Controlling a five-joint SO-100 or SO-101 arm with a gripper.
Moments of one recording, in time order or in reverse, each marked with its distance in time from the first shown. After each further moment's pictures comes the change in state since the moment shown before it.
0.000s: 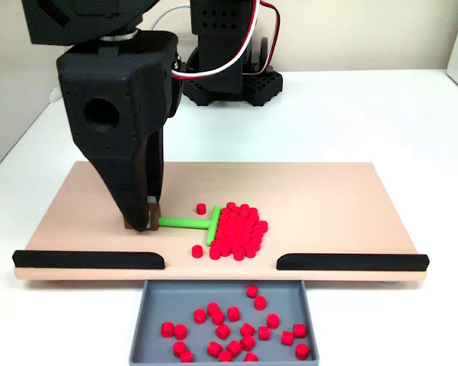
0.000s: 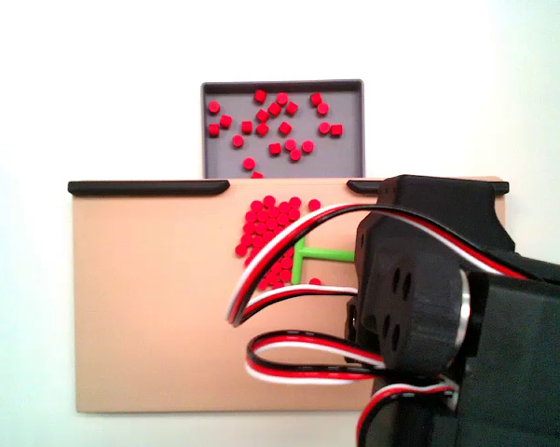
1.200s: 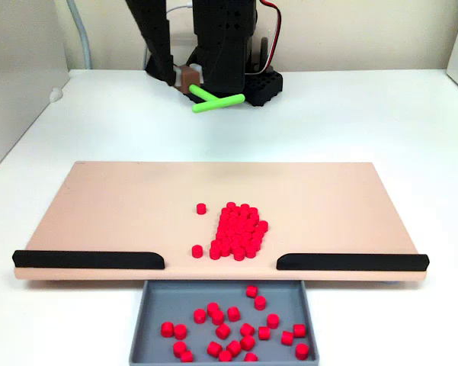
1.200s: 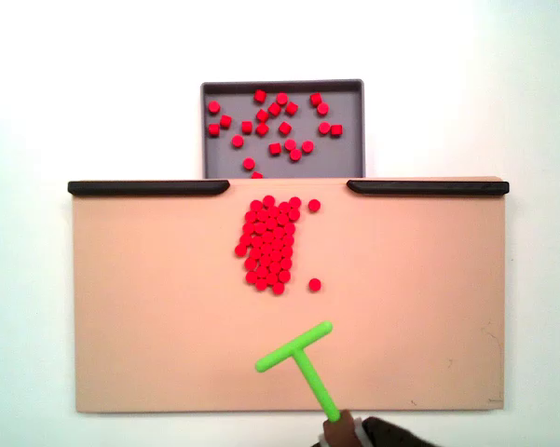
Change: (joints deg) arm -3.5 46.4 34.5 5.6 61.2
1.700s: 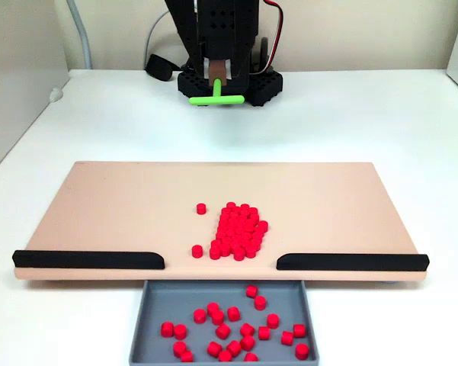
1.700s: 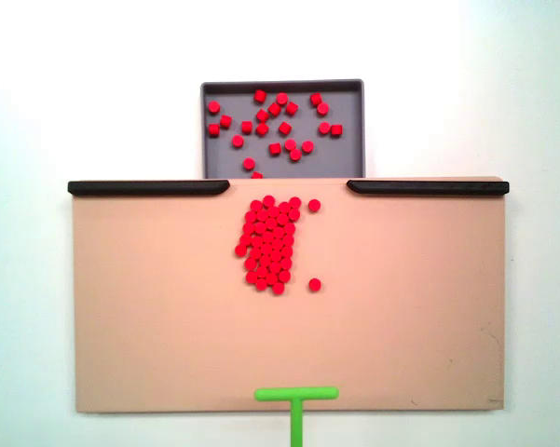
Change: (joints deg) arm -5.8 8.0 10.3 1.1 31.6
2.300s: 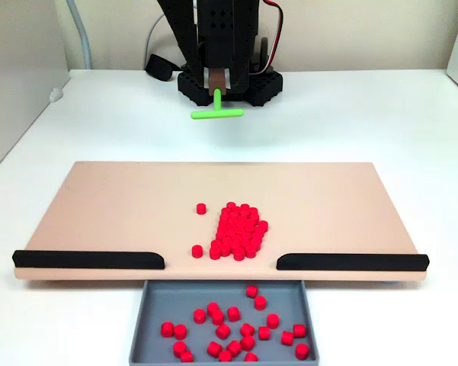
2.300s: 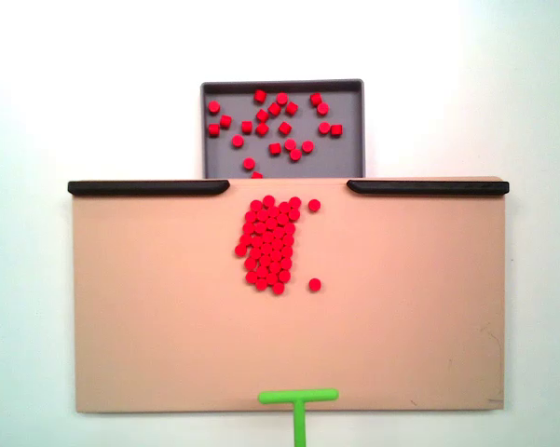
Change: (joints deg) arm 1.5 -4.1 0.0 0.1 -2.5
